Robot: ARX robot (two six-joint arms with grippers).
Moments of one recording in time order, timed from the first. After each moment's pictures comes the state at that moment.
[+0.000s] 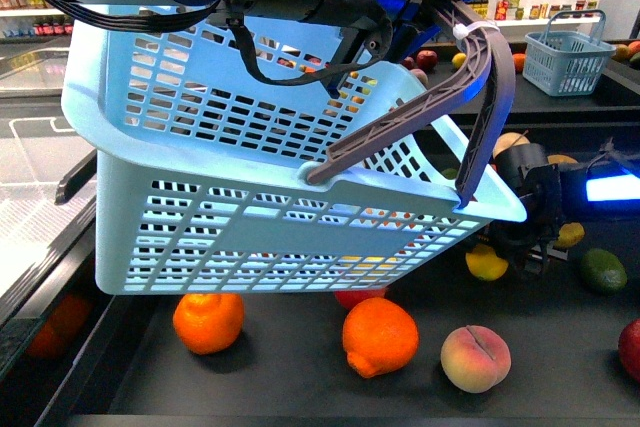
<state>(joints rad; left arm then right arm) -0.52 2.02 1.48 0.39 0.44 -0.94 -0.03 3.04 2.45 -0.27 0.06 0.37</state>
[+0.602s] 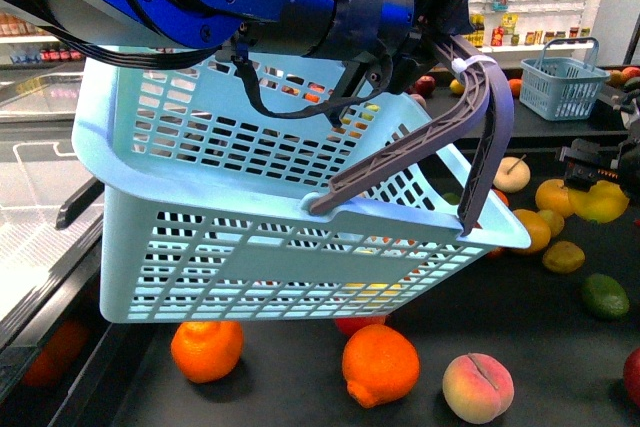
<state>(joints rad) -0.52 2.02 1.48 0.39 0.44 -0.94 -0.19 2.33 1.63 0.13 -0.05 0.26</state>
